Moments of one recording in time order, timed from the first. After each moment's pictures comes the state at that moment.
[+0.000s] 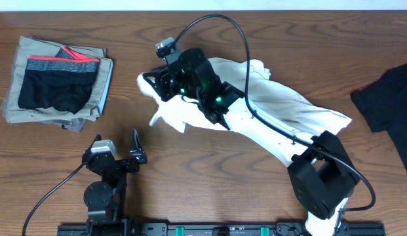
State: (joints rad) left arm 0.04 0.02 0.02 -0.12 0.00 -0.17; right arm 0.76 1.95 1.46 0.12 -0.30 0.41
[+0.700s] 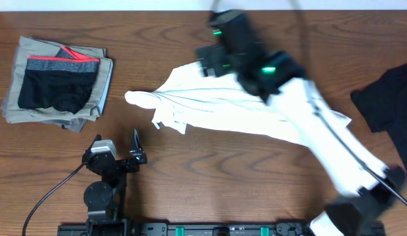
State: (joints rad) left arm 0.04 0.02 0.02 -0.12 0.00 -0.18; right arm 0.58 1.72 1.80 -0.84 0.21 0.21
